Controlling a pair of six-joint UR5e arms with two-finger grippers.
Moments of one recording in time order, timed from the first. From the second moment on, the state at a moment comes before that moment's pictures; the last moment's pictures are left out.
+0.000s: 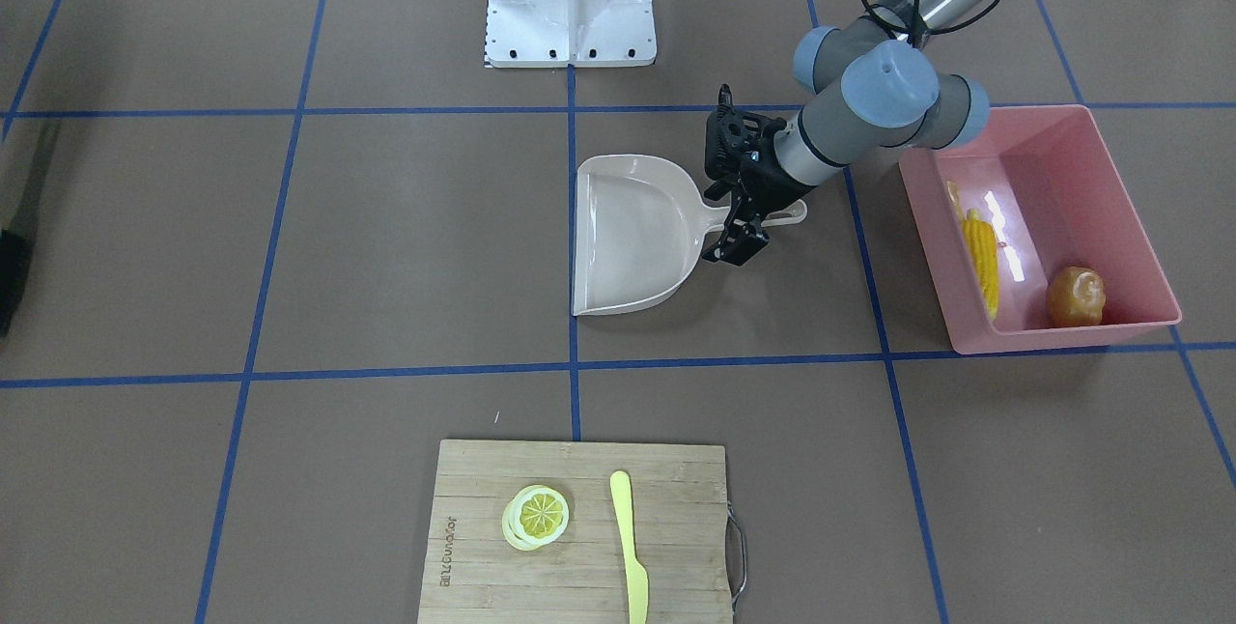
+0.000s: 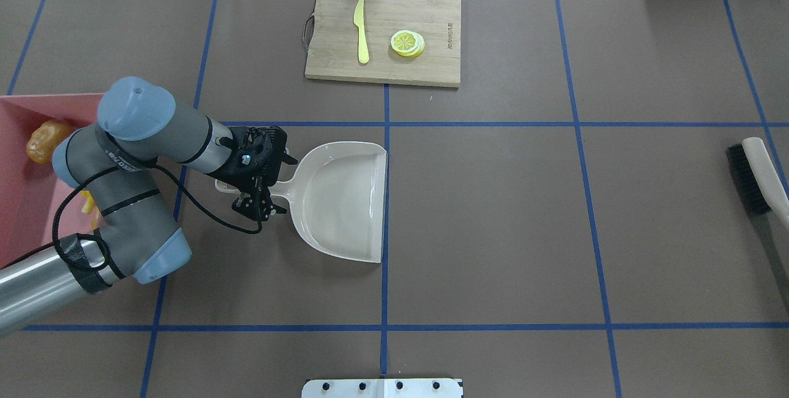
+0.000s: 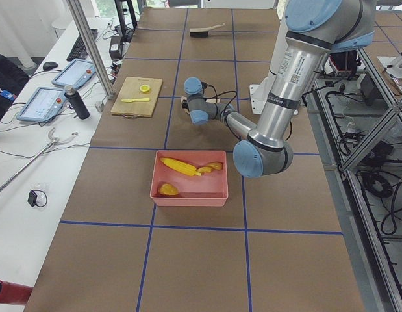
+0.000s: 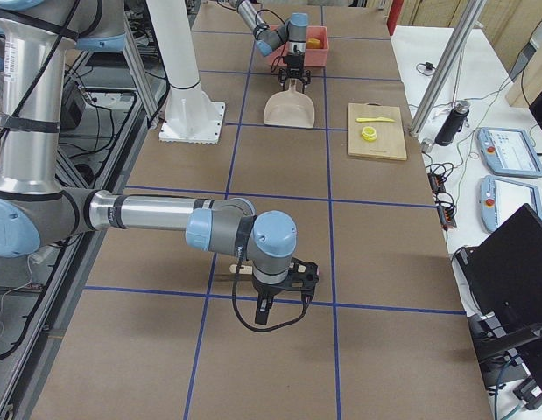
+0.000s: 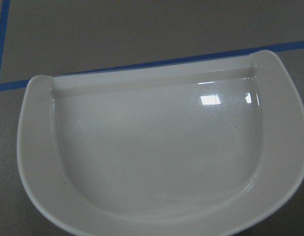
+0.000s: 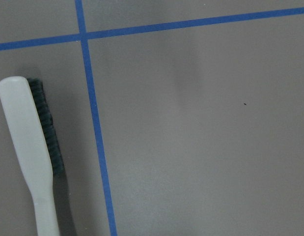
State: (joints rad) left arm -0.66 -1.99 -1.57 -2.32 -2.18 0.40; right arm 1.66 -1.73 1.77 -1.75 2.27 0.00
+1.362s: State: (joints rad) left arm -1.17 -1.97 -1.70 -1.83 -2.28 0.13; right arm 1.66 -1.71 1.77 -1.78 2.27 0.00
